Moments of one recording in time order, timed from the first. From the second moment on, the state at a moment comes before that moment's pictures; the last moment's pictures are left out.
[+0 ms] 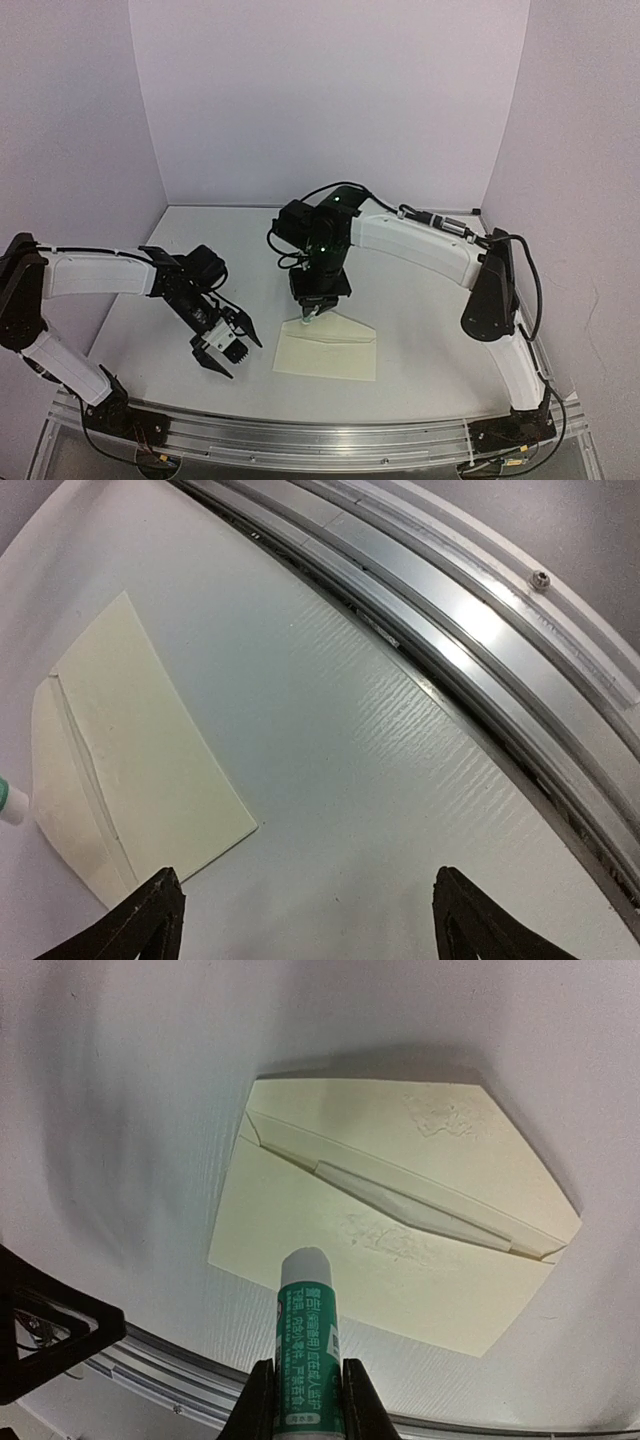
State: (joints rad) left arm -0.69 1.46 0.83 -0.69 0.71 1.62; right arm 1.02 2.30 2.29 -1.38 -0.08 0.78
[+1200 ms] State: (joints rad) left arm -0.83 1.80 1.00 -0.60 0.49 1.62; right arm 1.01 2.46 2.36 -1.41 -0.08 0.76
